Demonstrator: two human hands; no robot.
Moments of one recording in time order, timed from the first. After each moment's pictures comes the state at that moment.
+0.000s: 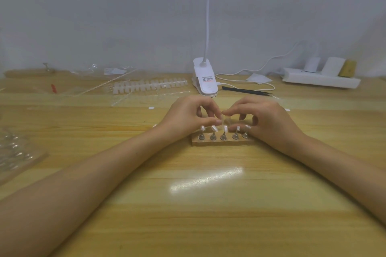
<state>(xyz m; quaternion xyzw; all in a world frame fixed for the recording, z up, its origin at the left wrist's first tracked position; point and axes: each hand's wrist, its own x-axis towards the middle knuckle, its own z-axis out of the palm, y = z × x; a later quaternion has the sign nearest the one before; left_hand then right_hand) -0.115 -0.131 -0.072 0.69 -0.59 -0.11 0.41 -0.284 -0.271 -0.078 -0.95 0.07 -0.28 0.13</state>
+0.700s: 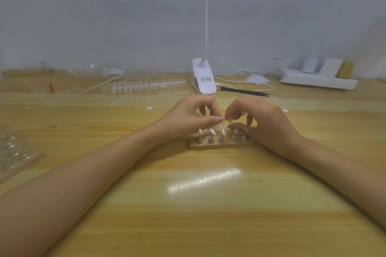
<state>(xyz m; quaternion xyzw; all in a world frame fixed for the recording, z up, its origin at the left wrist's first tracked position) -0.114 -0.128 -0.065 0.64 -0.63 -0.16 0.41 -0.286 -0.262 -0.075 -0.94 0.02 -0.31 0.09</state>
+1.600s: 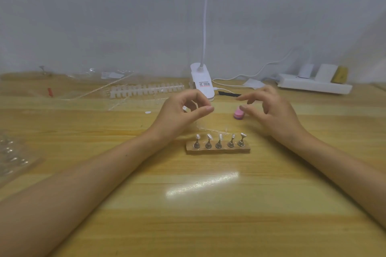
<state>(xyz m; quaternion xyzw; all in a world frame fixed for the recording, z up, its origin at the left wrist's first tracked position) -0.110 -0.126 -0.071 0.62 -0.55 -0.11 0.54 -0.287 -0.293 -0.072 -0.89 0.22 -0.34 0.21</state>
